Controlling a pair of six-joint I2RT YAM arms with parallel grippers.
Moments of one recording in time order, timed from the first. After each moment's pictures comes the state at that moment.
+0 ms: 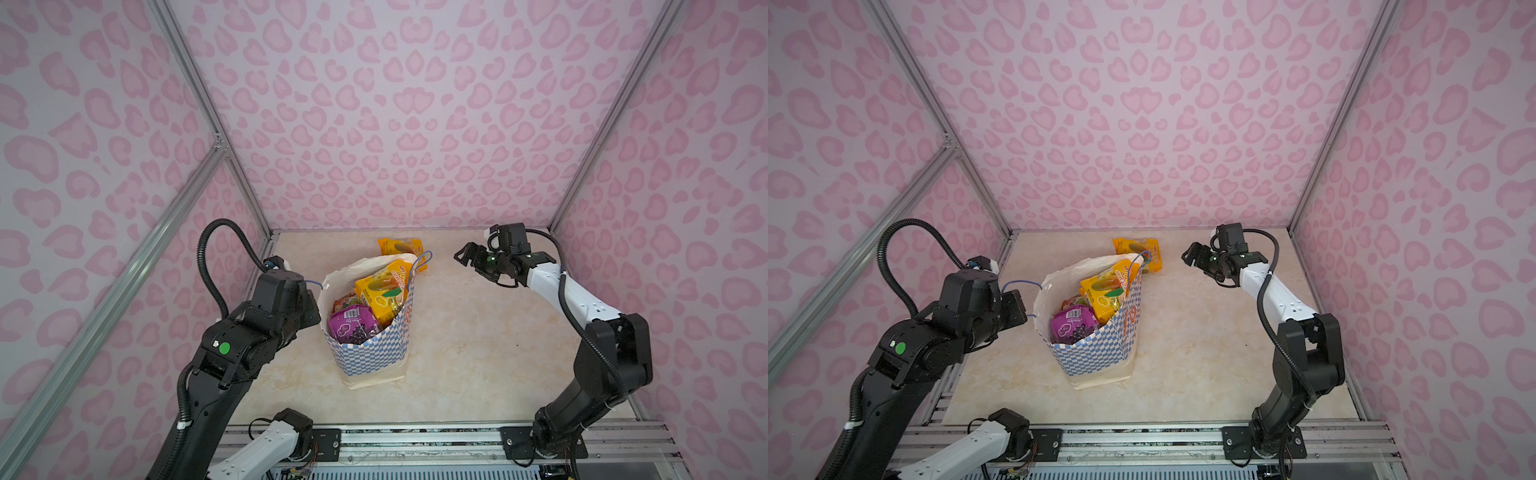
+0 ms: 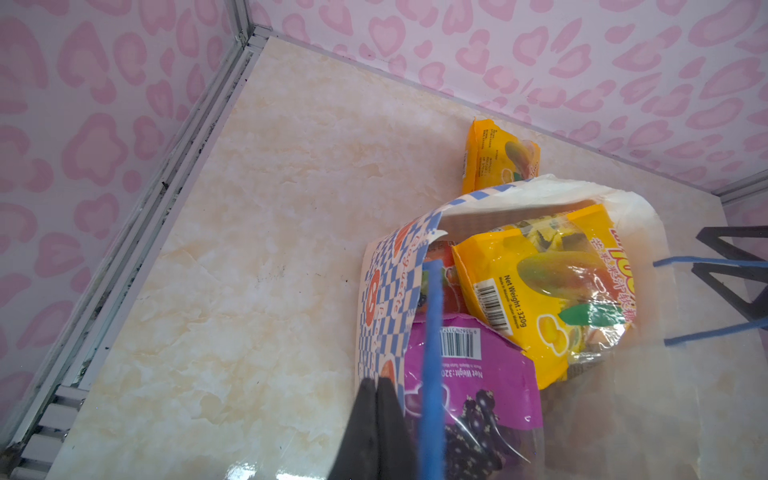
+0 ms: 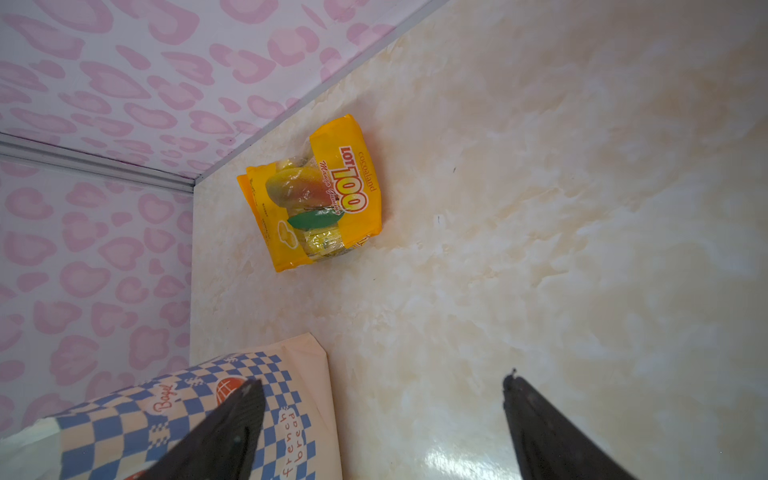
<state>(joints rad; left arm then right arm) -0.43 0.92 1.38 -1.23 -0.32 -0.60 0.22 1.70 1.34 -0.44 -0.34 0.63</state>
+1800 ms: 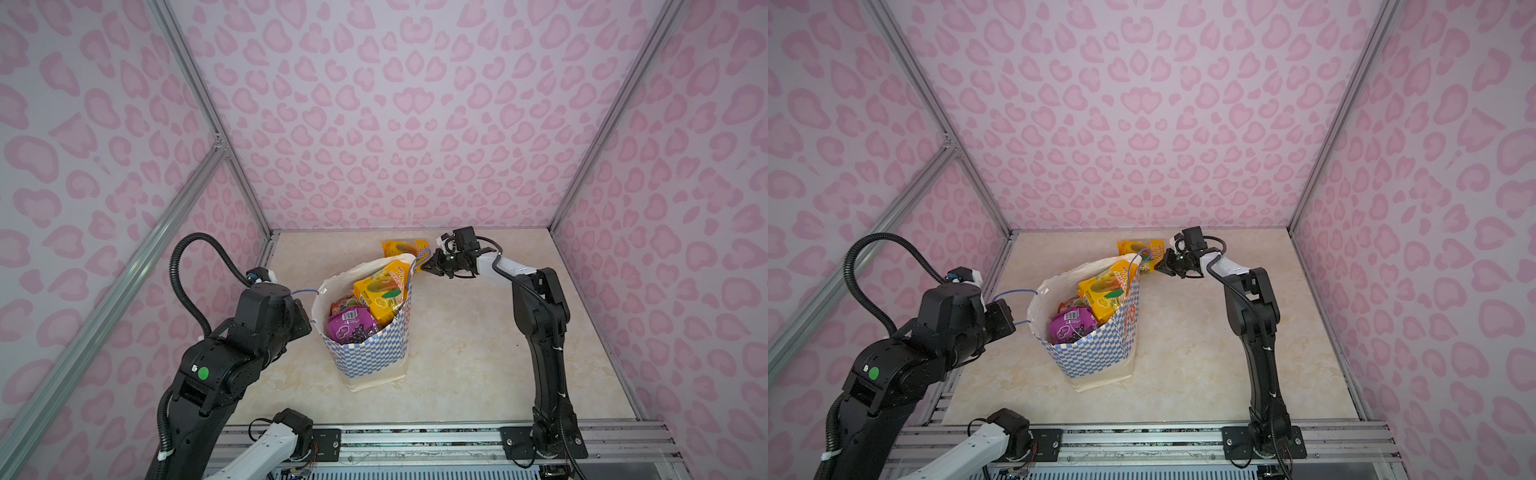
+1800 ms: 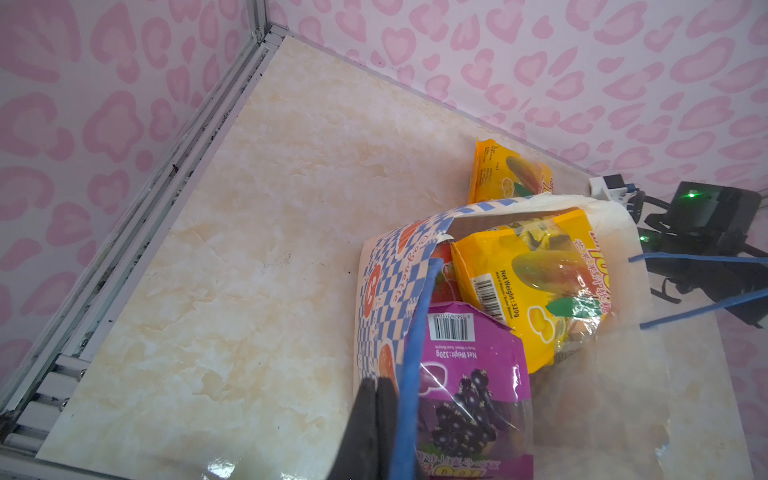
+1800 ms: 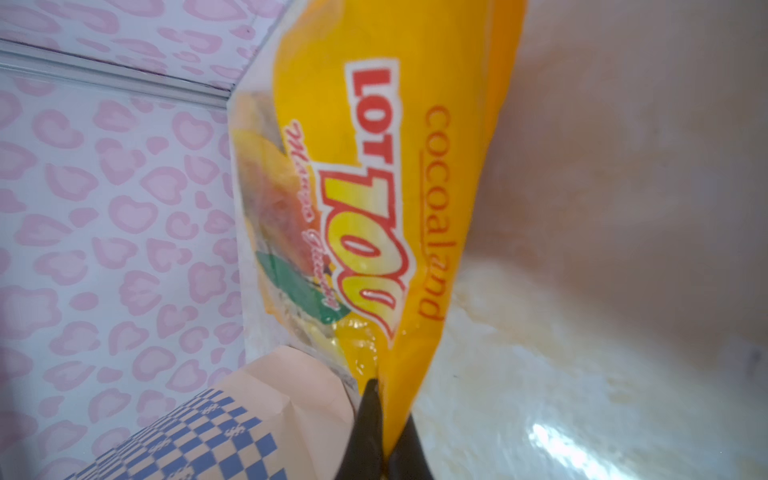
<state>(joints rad) -0.42 0.84 1.37 -1.28 -0.32 -0.66 0.30 2.24 1.67 -0.26 -0.68 0.71</state>
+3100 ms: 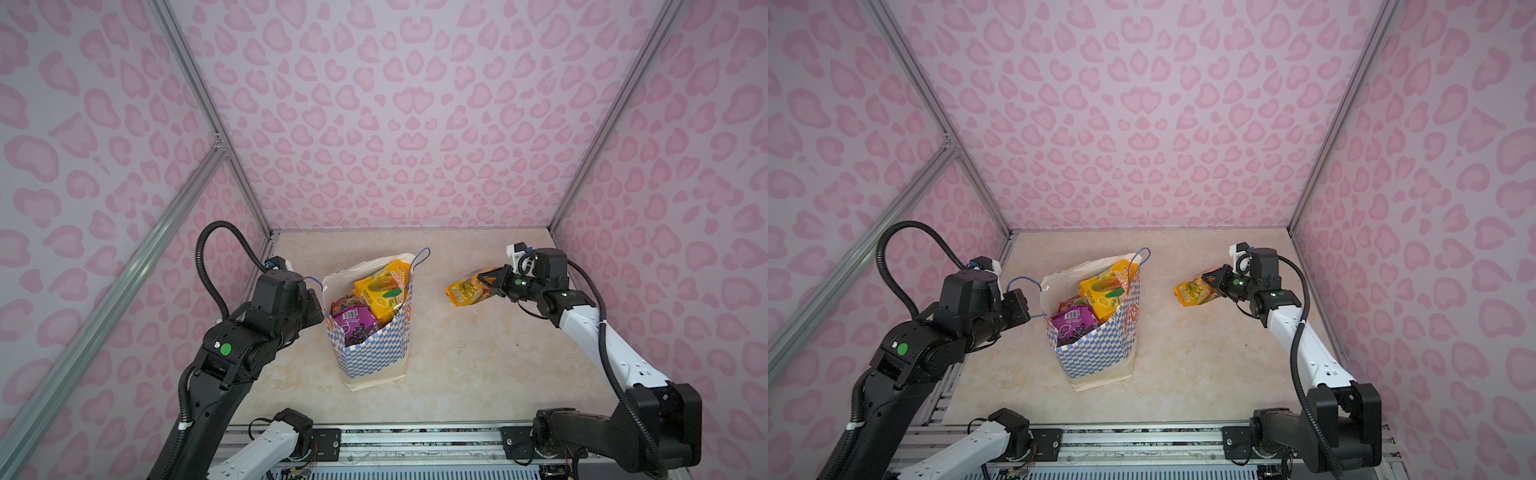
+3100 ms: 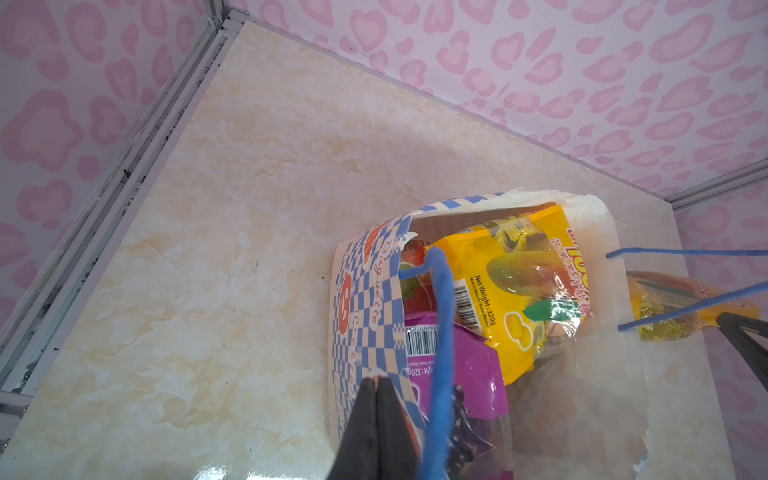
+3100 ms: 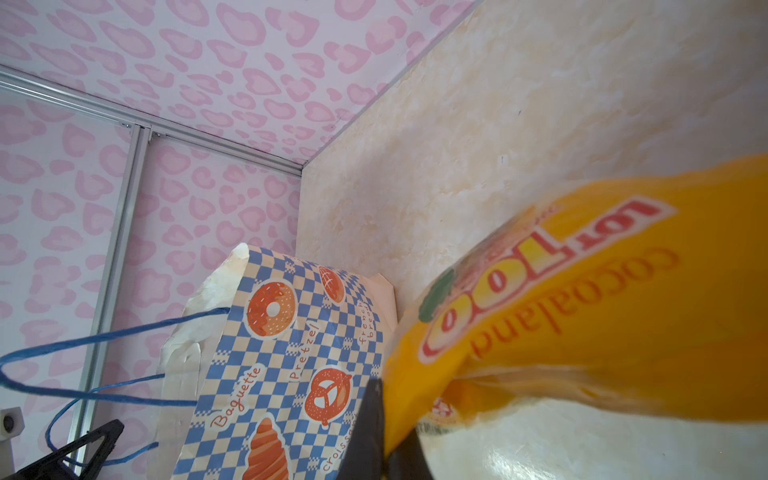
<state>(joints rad) -0.42 0.91 1.35 -1.18 -0.26 -0.63 0.08 1.26 0.96 -0.31 -0.65 0.71</state>
